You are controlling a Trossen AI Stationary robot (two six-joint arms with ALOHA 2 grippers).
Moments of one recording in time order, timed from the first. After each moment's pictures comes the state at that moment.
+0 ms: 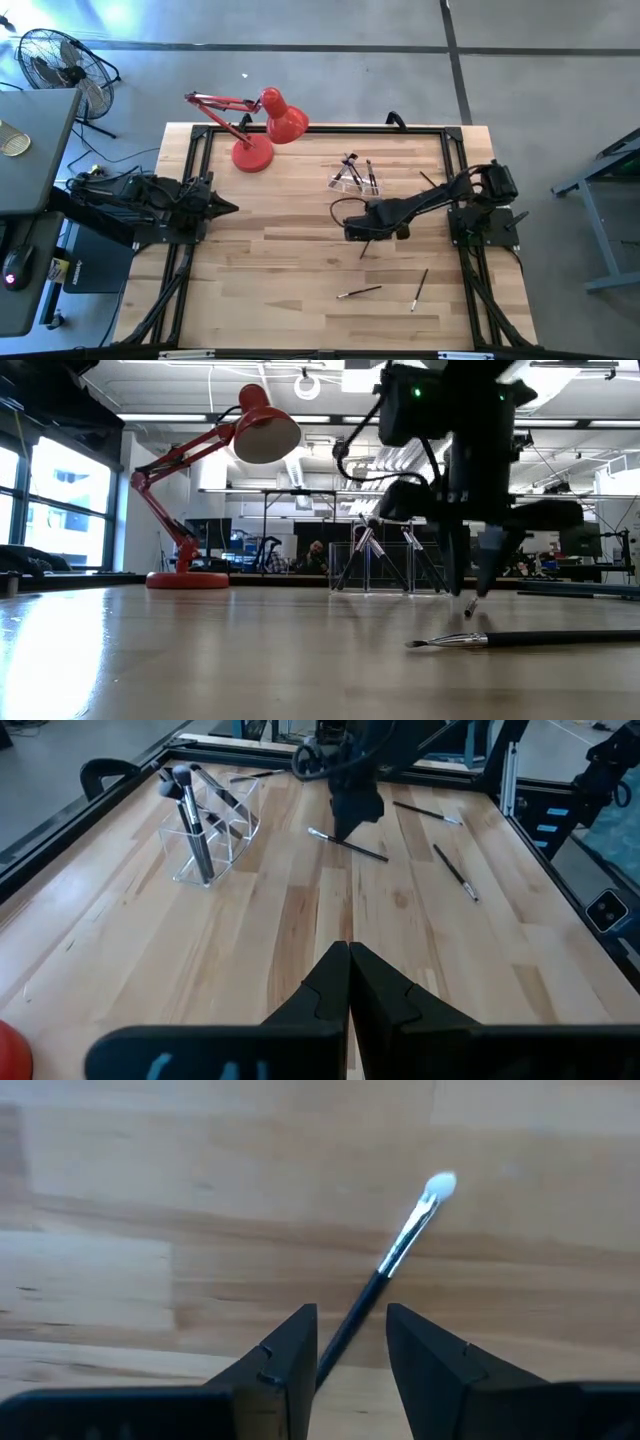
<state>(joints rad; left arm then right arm) -0.22 0.17 0.45 -0.62 -0.24 -0.19 0.14 1.79 1.06 -0.76 0.12 1.67</state>
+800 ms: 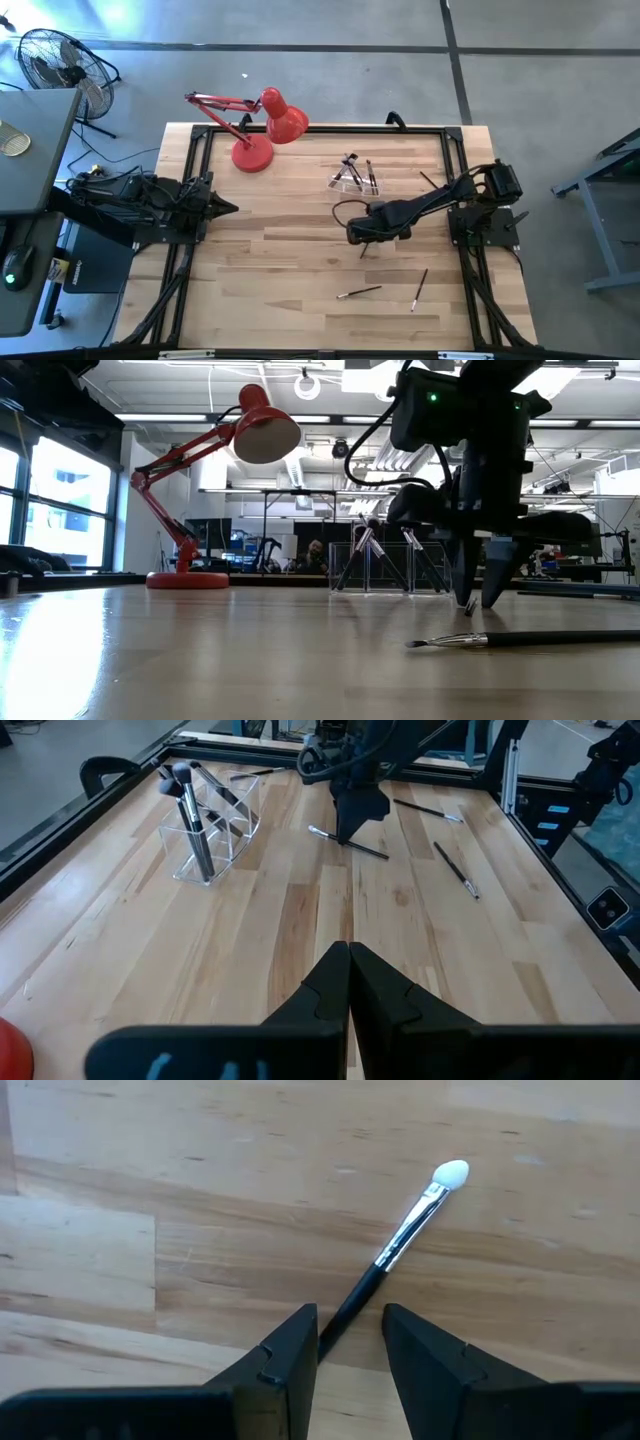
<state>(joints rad) -0.22 0.17 0.45 -0.62 -0.24 -0.19 0.14 1.79 0.97 -0.64 0.10 1.61</state>
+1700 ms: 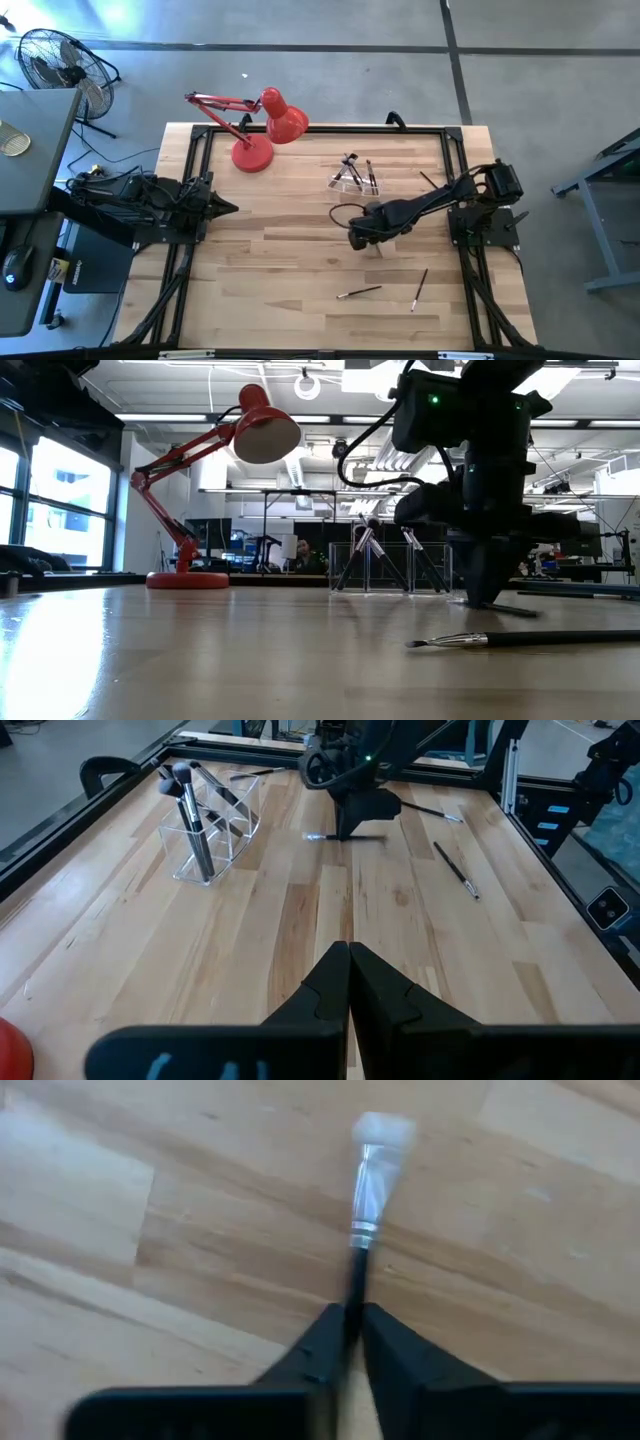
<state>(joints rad) -0.22 0.17 0.45 -0.62 -0.24 -0.19 0.14 1.79 0.97 -0.64 0.07 1.39</state>
